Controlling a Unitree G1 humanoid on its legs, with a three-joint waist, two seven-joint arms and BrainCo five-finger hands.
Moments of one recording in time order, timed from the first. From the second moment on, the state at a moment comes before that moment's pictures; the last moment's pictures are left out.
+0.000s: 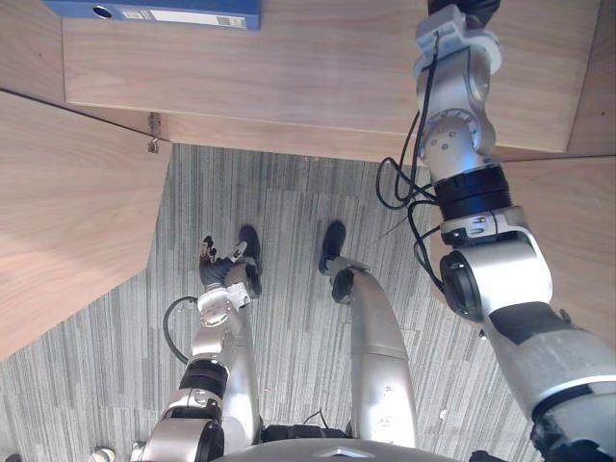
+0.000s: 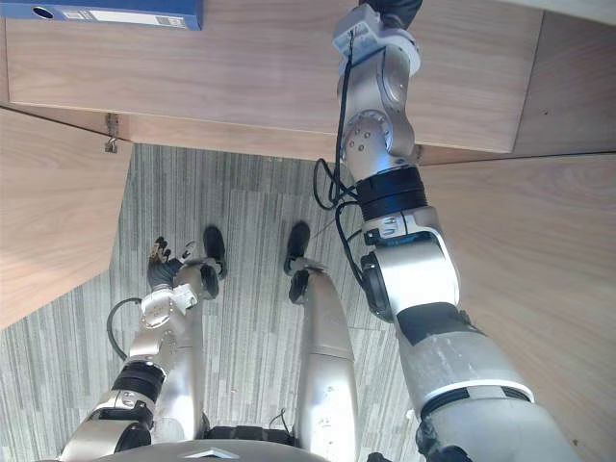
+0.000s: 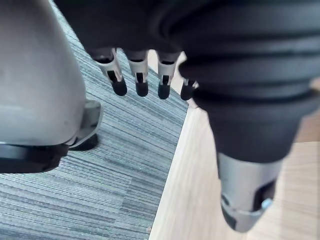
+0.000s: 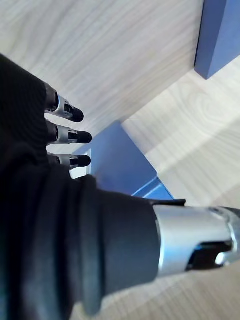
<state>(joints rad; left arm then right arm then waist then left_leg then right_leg) -0.29 -0.06 0.08 0.61 -0.23 -0.17 0.35 -1.24 -0.34 0.08 0.54 0.97 -0.22 -0.36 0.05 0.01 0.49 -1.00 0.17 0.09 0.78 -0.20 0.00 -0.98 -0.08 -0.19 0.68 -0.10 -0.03</state>
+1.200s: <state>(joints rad) -0.29 0.00 0.06 0.62 -0.22 -0.17 0.32 -0.84 -0.50 0.33 0.40 0.80 -0.19 -0.10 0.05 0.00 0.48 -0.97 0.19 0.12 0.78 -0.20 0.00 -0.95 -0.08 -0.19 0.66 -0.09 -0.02</state>
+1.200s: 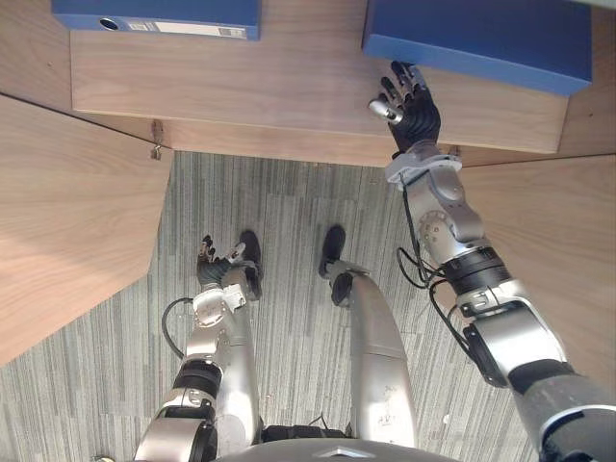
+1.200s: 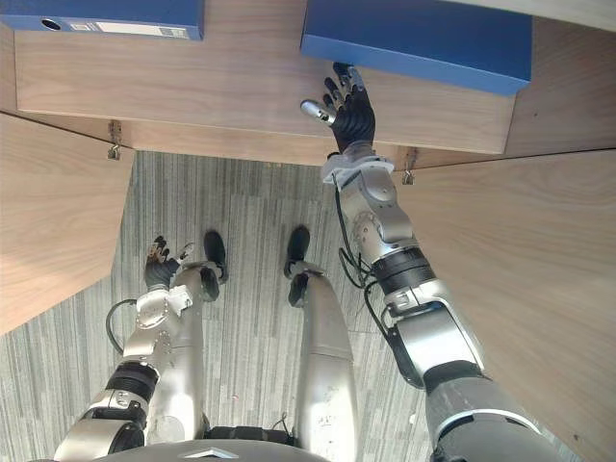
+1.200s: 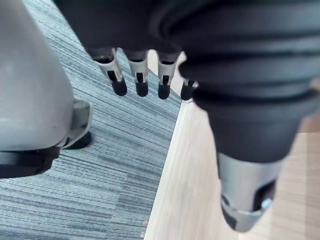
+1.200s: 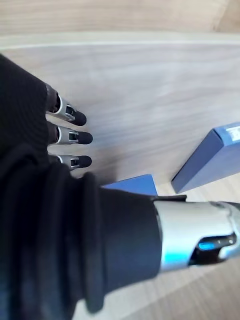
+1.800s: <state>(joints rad) -0.26 0.03 0.04 0.65 -0.20 -0.18 0.28 -0.69 -0.66 0.33 0.21 0.12 -0.15 -0.08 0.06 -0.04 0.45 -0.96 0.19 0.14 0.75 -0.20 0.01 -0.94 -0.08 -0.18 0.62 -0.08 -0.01</state>
